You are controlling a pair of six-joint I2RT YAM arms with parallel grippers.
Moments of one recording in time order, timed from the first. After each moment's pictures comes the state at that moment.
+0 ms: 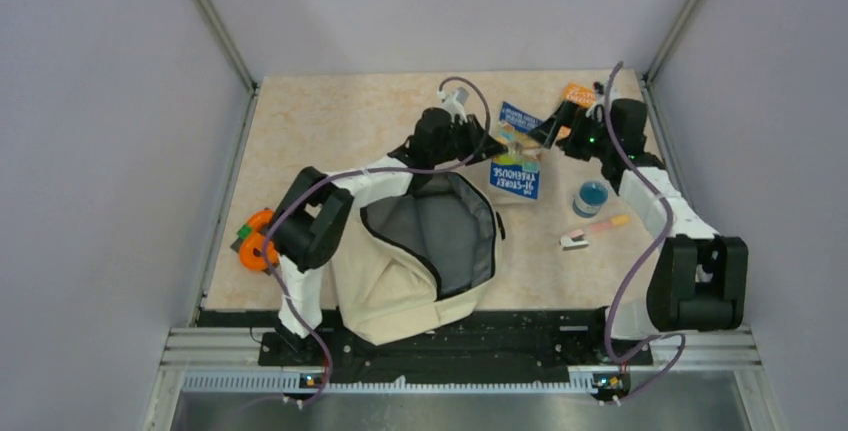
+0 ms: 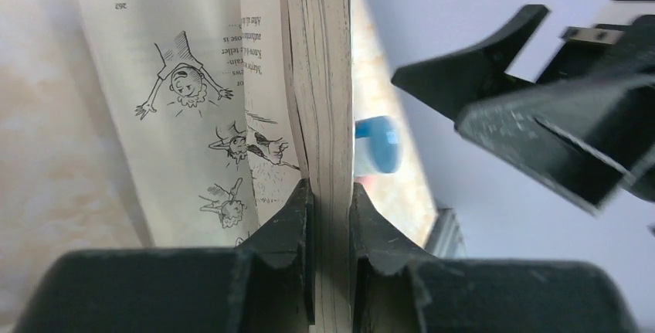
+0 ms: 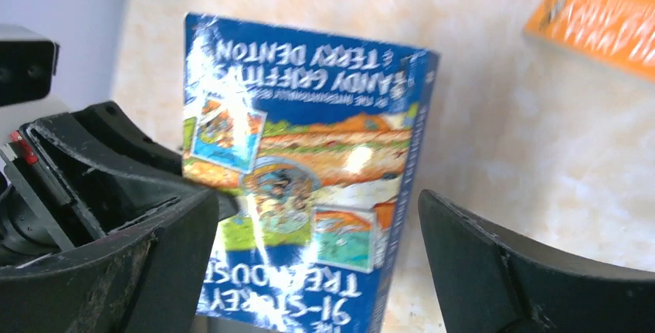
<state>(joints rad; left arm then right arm) -0.66 2.04 1.37 0.40 0.36 -0.90 0.03 1.47 0.97 -0.05 -0.47 0.44</state>
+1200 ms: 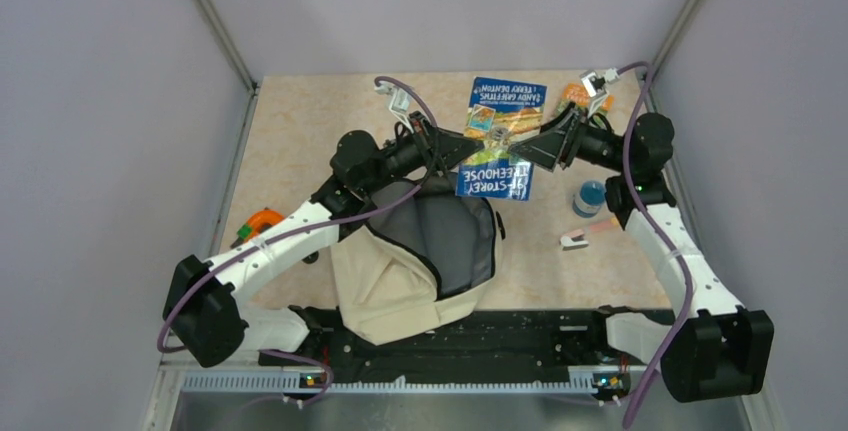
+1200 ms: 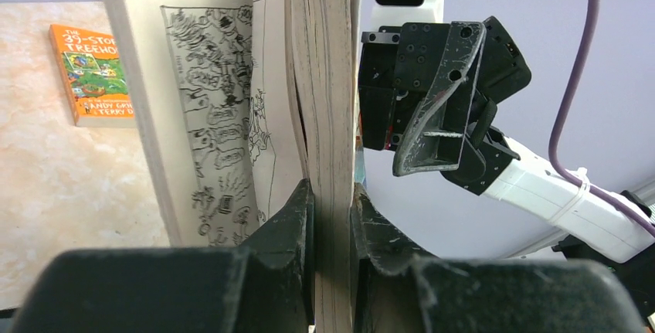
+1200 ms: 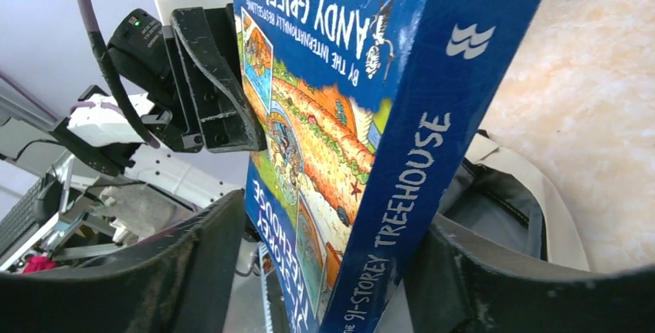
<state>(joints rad) -0.72 1.29 0.99 0.53 0.38 -0.77 0.12 1.10 0.88 0.41 -1.07 0.83</state>
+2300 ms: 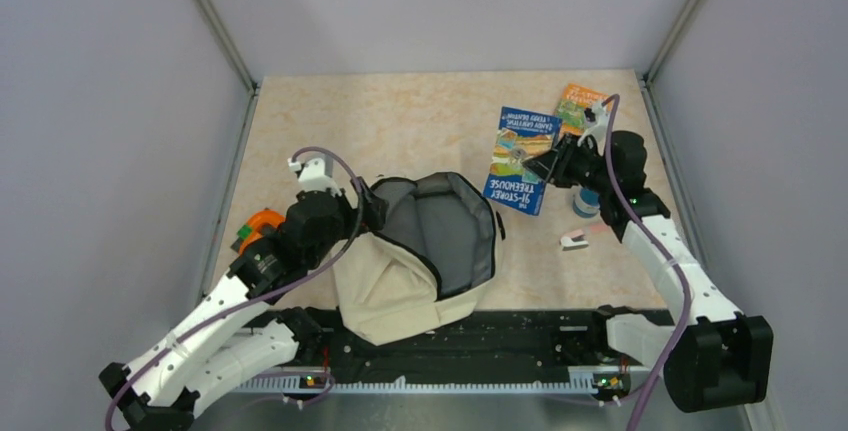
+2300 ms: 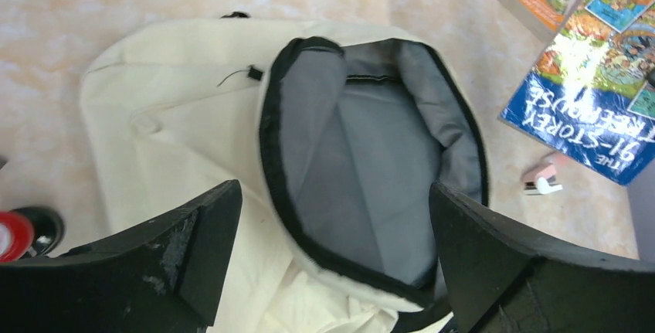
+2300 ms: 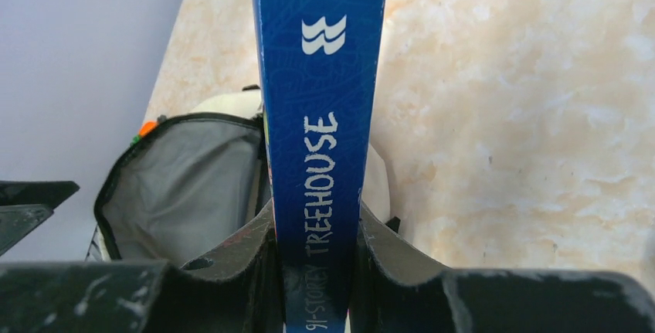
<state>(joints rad) -0.73 0.75 0.81 -0.52 -0.36 -0.69 0.13 1.06 0.79 -0.07 -0.50 0.49</state>
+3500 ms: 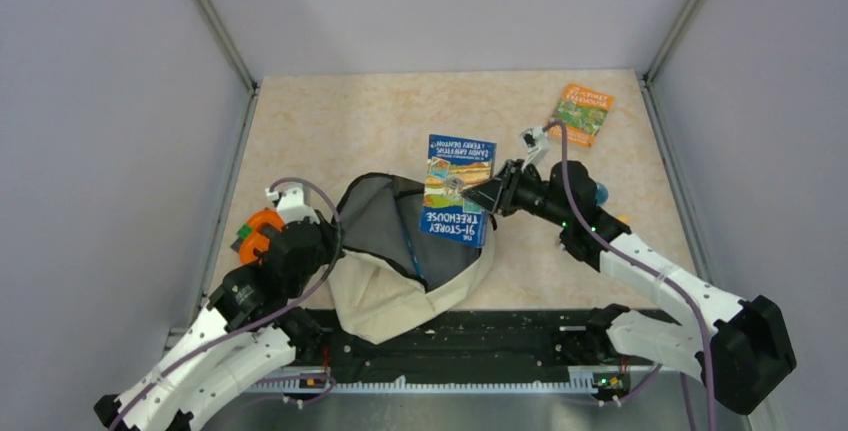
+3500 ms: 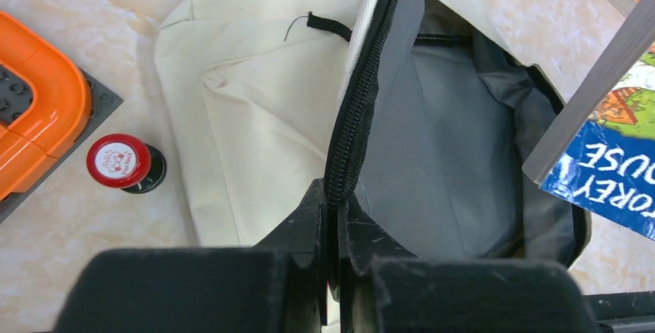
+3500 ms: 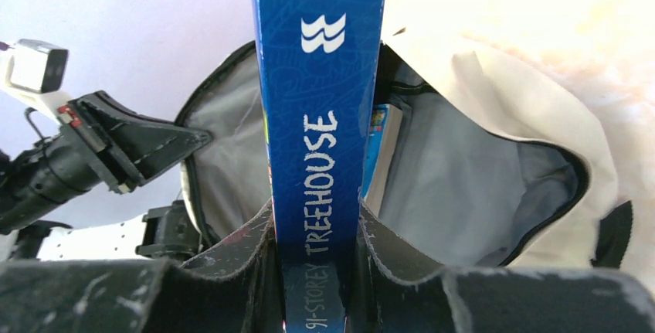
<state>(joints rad) -0.73 0.49 0.68 -0.75 -0.49 -0.70 0.60 1.02 0.65 0.19 -0.34 0.69</state>
